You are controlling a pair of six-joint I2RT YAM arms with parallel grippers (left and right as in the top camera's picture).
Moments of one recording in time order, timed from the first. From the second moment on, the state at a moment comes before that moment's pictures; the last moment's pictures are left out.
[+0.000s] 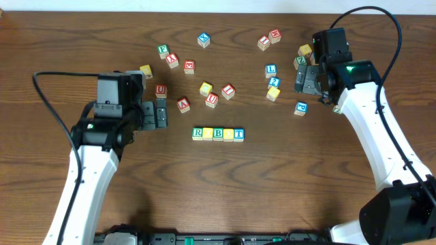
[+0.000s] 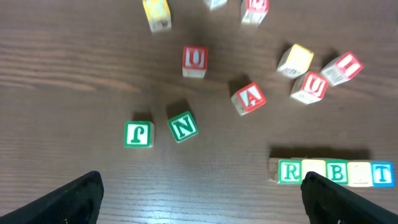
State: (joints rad) left arm -0.08 1.23 1.03 -0.73 0.05 -0.12; right arm 0.18 1.66 1.46 -0.93 0.30 0.36
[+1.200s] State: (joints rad) left arm 0.04 0.01 0.04 0.32 0.15 -0.17; right arm 0.18 1.66 1.47 -0.93 0.30 0.36
